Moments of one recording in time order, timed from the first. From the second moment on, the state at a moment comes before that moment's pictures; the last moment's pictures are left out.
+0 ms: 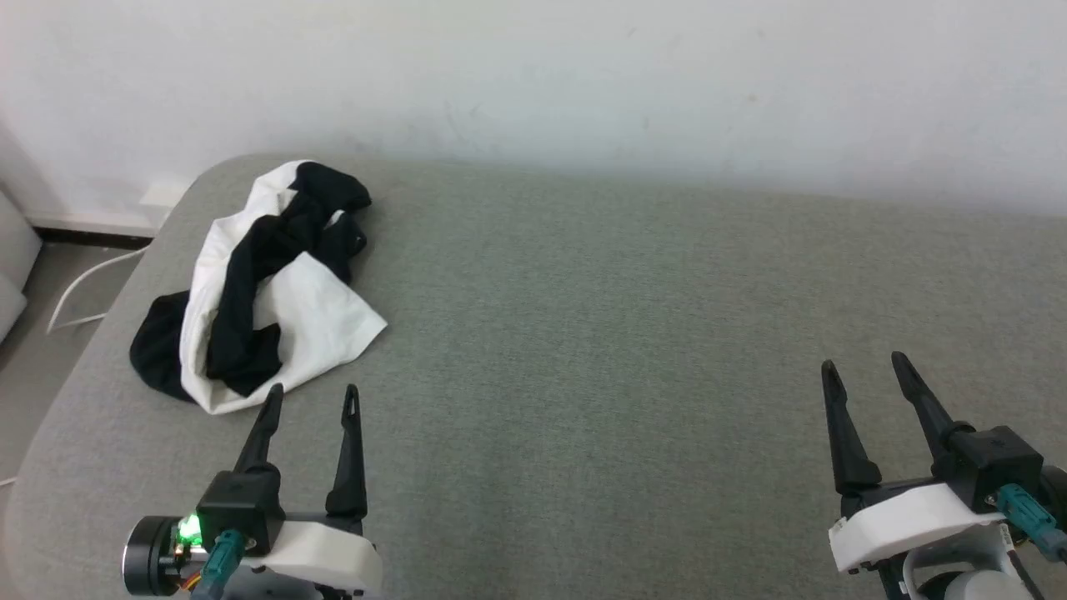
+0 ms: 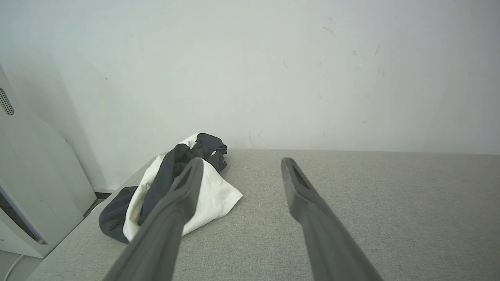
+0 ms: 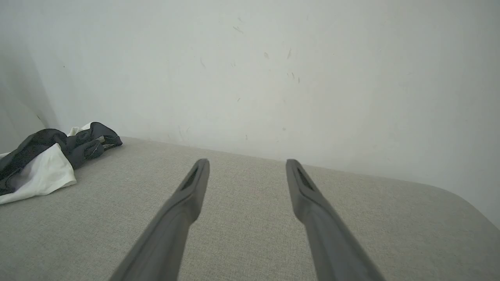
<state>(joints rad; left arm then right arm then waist) 0.07 0.05 -0.01 -0.07 -0.01 0.00 -0.14 0.03 -0.05 -0.04 0.01 0.05 0.12 -0.14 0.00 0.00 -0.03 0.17</state>
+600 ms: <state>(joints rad) 0.08 0.06 0.00 -0.08 -0.01 0.00 -0.18 0.03 -0.05 -0.02 0.02 0.06 0.12 -0.18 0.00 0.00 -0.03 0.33</state>
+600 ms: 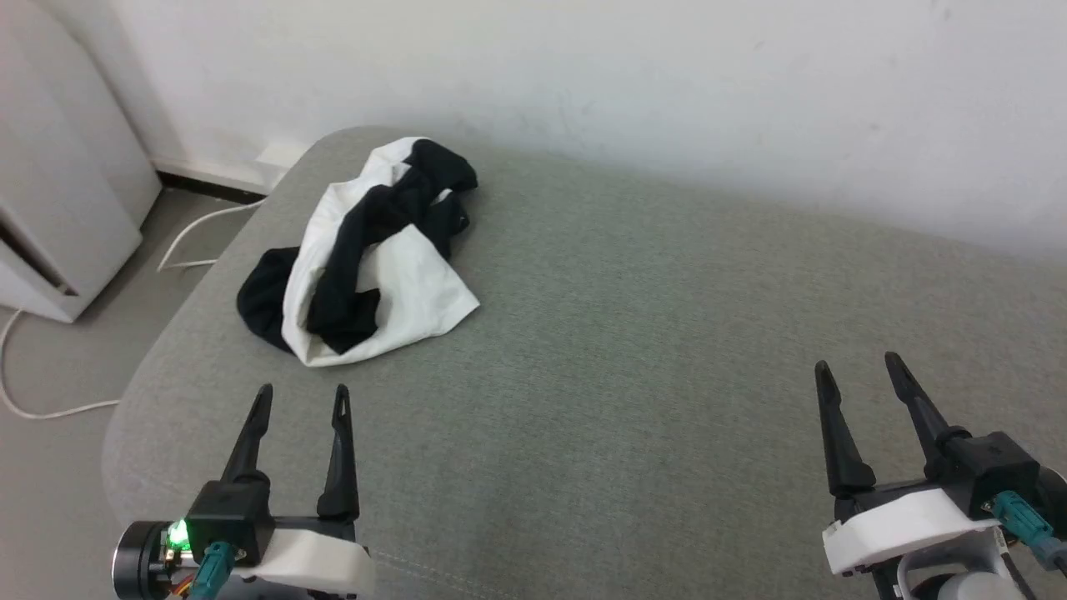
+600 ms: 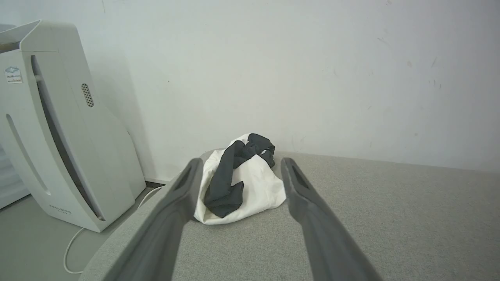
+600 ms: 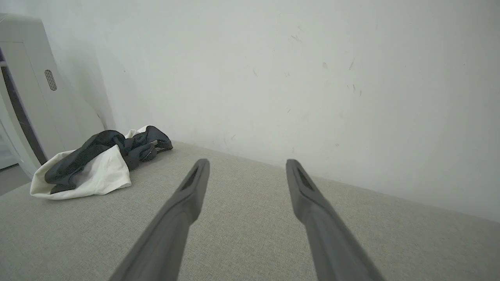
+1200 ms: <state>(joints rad) 0.11 0.06 0.01 -0.09 -0.02 0.00 -0.21 0.03 -0.05 -0.02 0.03 0.08 0.13 -0.21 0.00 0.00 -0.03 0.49</state>
